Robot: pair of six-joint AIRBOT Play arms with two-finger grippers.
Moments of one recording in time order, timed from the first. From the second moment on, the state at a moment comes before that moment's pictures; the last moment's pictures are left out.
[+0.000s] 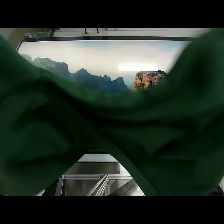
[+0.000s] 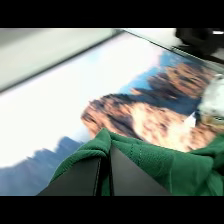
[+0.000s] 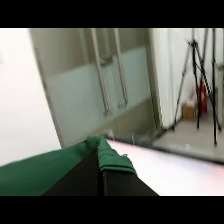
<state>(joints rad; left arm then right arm) 0.39 -0.95 1.89 -2.71 1.66 2.07 -0.39 -0.70 1.33 -0.19 1.13 0.94</state>
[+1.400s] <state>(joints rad) 0.24 -1.92 1.66 -2.64 1.79 2.15 -0.29 -1.35 0.79 -0.51 1.29 1.07</state>
